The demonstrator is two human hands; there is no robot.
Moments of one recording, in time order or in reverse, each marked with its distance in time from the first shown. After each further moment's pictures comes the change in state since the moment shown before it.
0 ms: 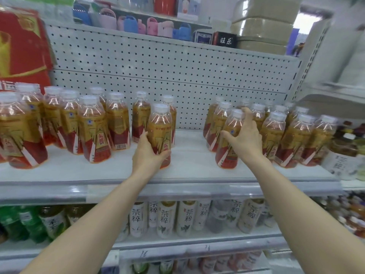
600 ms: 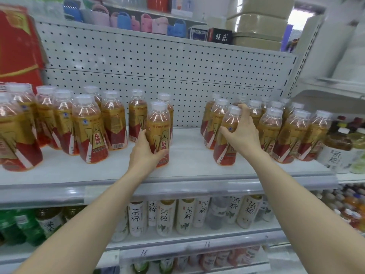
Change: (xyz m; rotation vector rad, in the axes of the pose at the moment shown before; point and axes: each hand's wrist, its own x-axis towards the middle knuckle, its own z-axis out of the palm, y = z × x) left_hand 0.003 -0.002 -0.006 -0.012 -0.091 0.056; right_hand 0.005 0.000 -0.001 0.021 -0.056 -0.003
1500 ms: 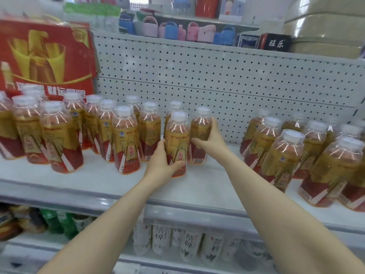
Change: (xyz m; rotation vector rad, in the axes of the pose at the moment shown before) left_hand 0.037 -0.032 -0.024 -0.041 0.034 -0.049; right_hand 0.049 -0.102 0.148 0.524 -0.485 -0.054
